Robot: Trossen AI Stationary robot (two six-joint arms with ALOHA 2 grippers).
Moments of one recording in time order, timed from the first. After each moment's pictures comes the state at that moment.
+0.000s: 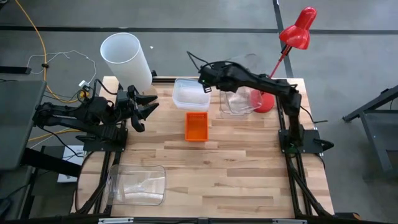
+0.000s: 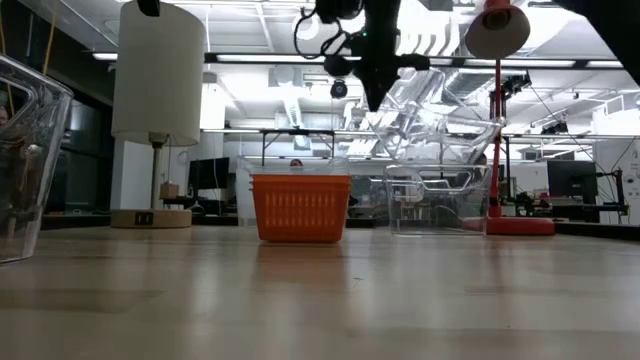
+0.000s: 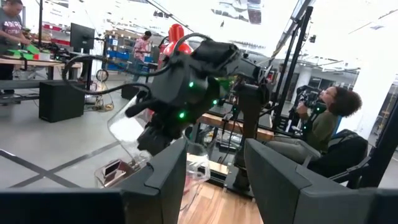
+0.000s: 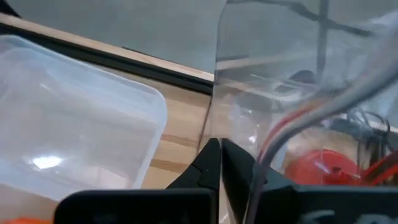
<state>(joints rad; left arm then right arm) 0.01 0.62 0.65 0.12 -0.44 -0.15 -0.31 2.00 2.08 -1.37 0.62 0.90</state>
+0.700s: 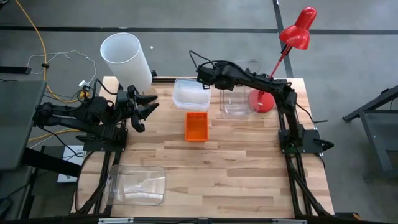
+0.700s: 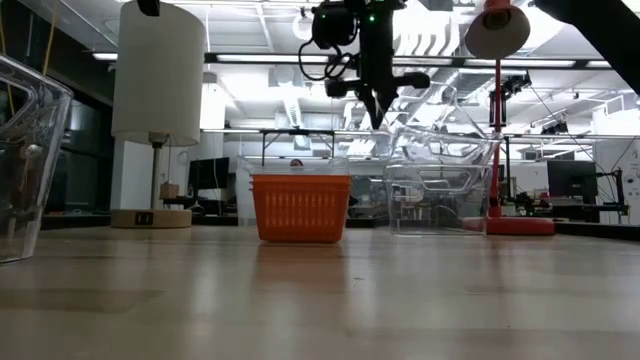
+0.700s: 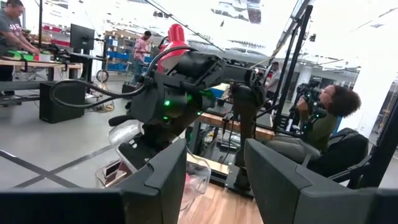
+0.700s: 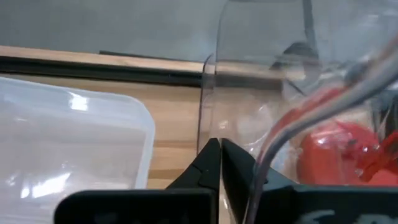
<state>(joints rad) 0.01 0.62 0.65 0.12 -0.44 -0.14 -0.35 2.06 2.08 -1.39 0.59 1.09</state>
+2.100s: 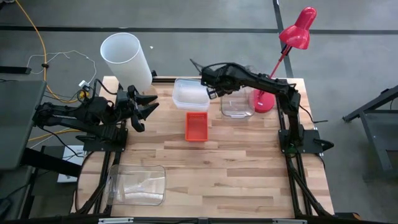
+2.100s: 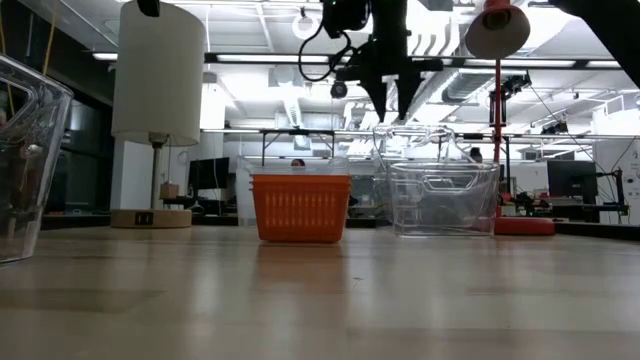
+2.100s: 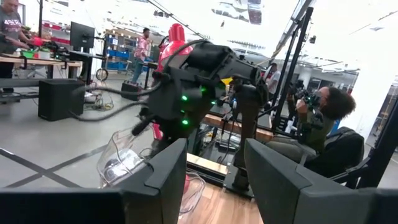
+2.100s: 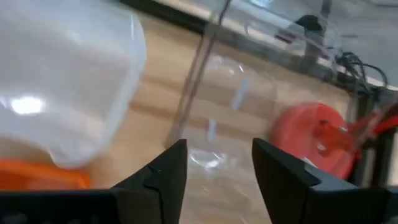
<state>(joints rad) 0.01 0.61 0.65 0.12 -0.44 -0.15 -0.32 2.01 2.08 -1.53 0.43 0.89</state>
